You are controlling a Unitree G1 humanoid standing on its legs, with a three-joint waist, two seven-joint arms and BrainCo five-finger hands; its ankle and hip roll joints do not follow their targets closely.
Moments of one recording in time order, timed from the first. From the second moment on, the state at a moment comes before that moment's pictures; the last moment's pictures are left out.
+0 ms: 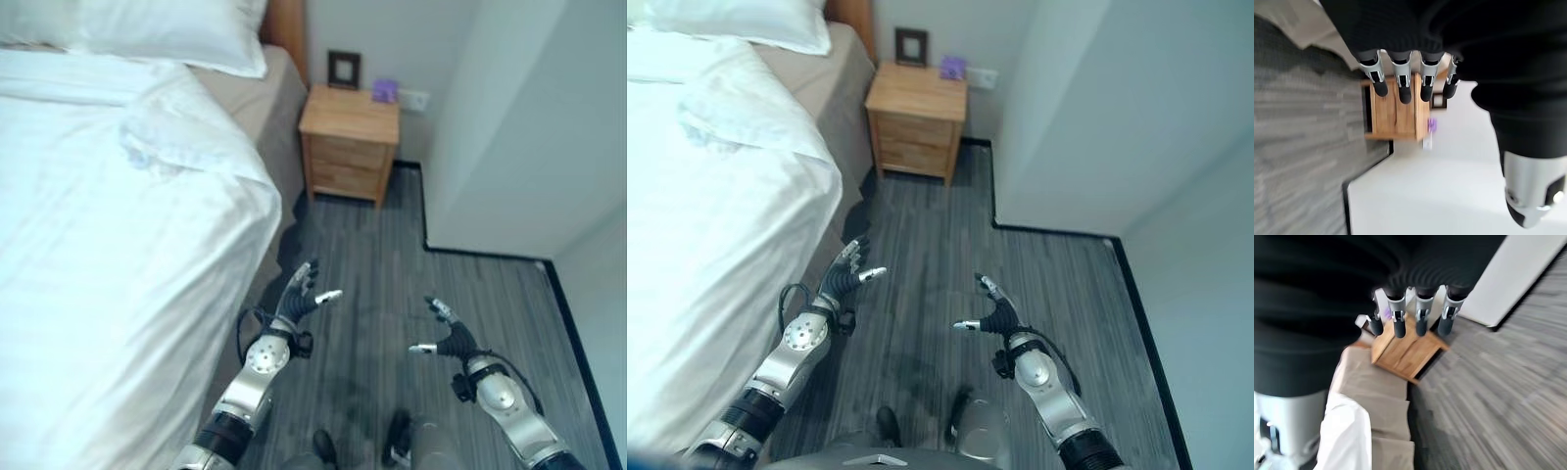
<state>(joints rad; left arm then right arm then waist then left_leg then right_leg) -0.06 0.37 -0.33 0.23 -0.25 -0.09 0.15 0.05 -0.39 0.32 0.21 -0.11 -0.10 -0.10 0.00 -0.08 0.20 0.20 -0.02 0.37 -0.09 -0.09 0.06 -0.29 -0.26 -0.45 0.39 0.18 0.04</state>
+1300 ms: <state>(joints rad) 0.06 0.33 -0.17 0.17 -0.31 -0.12 0.11 0.02 -0.43 0.29 0.13 -0.12 -0.10 -0.08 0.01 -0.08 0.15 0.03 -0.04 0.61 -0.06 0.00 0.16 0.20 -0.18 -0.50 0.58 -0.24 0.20</state>
